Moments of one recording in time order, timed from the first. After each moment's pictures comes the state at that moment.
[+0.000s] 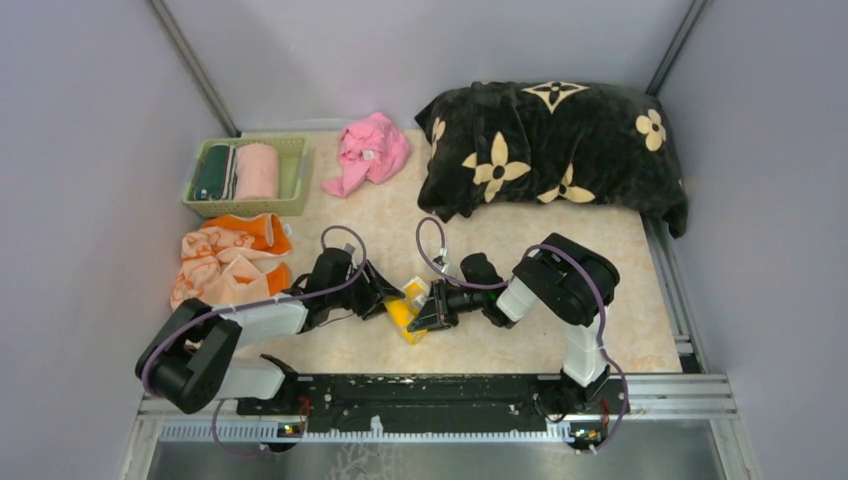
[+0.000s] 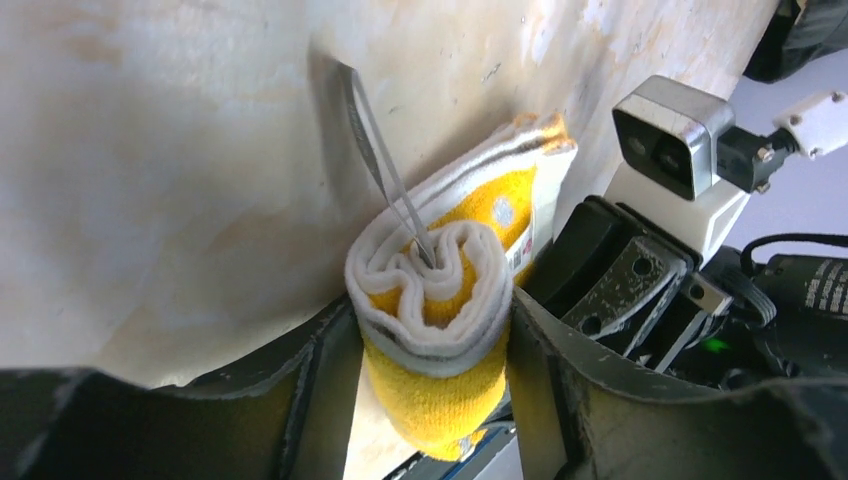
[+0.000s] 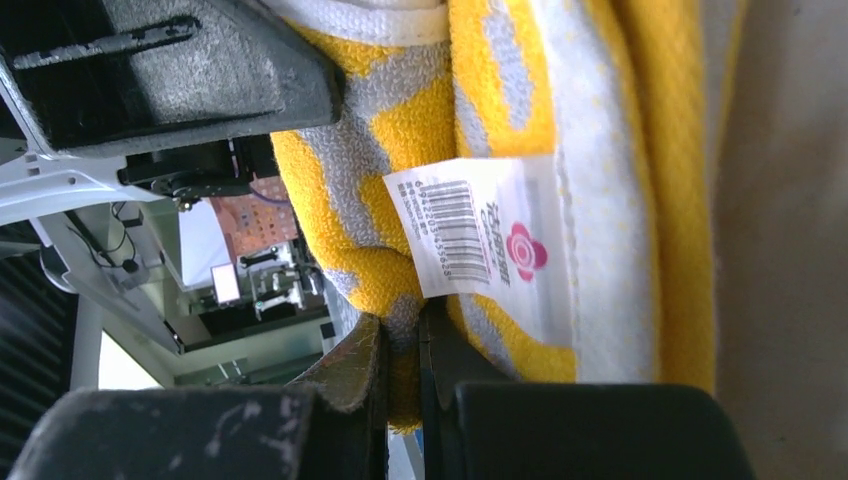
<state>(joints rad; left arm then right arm) -0.54 1.29 0.33 0.22 0.27 -1.13 0.75 1.91 0.50 0.89 -0.81 1.05</state>
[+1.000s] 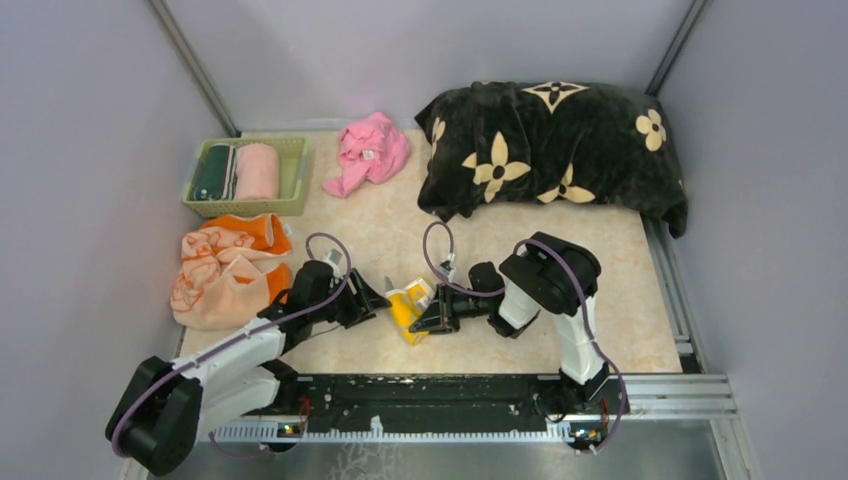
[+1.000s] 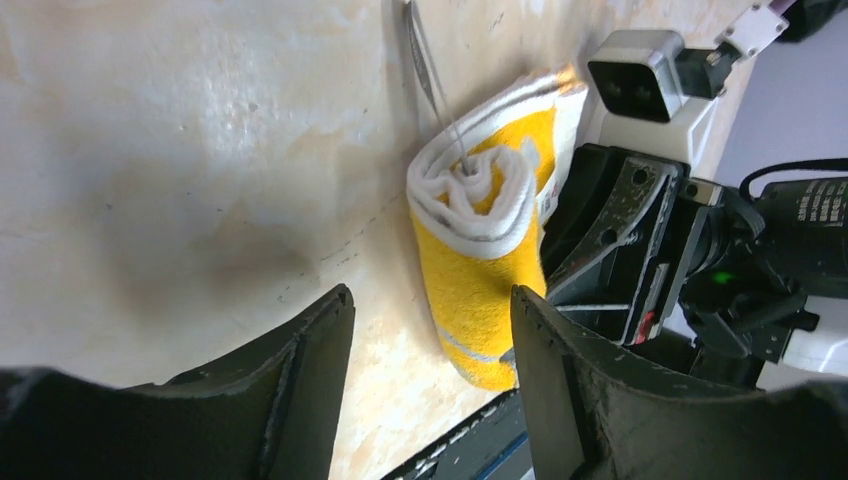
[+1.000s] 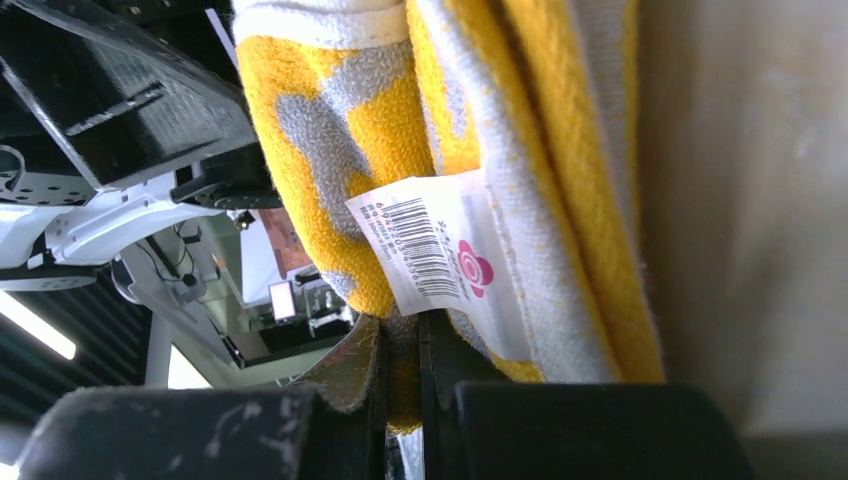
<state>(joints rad) -0.52 0.98 0.26 0.03 0.24 -0.98 0.75 2.02 0.43 1.17 -0.81 1.22</state>
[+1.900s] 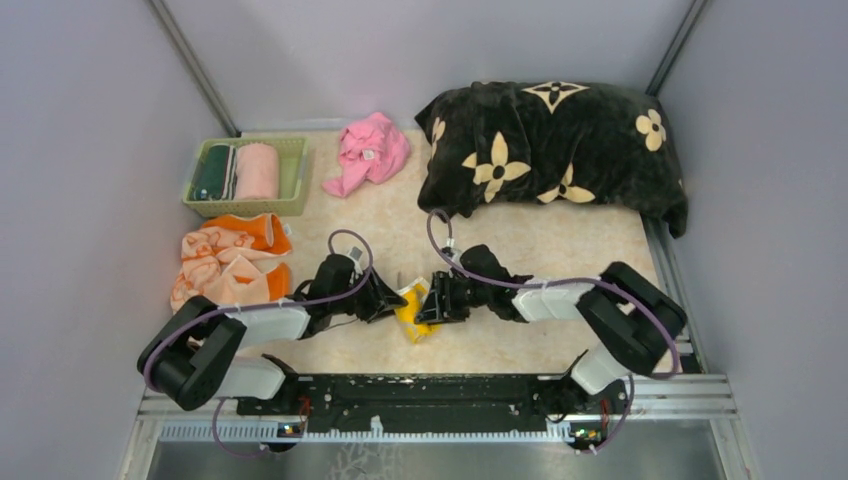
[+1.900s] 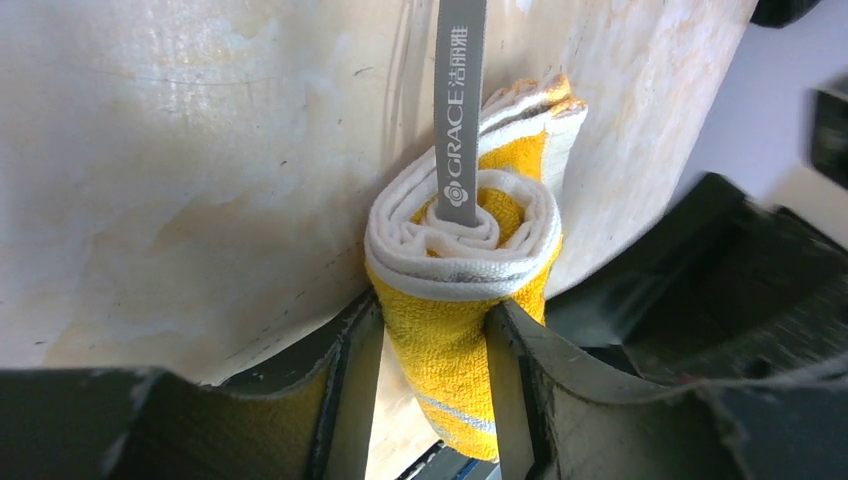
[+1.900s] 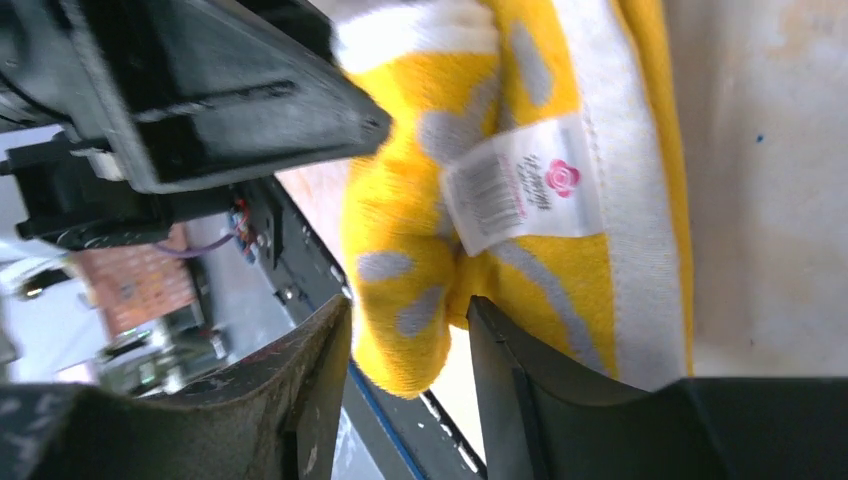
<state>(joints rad) -0.59 1.34 0.30 0.33 0.30 -1.09 0.79 1.58 0.50 0.41 -0.57 0.89</state>
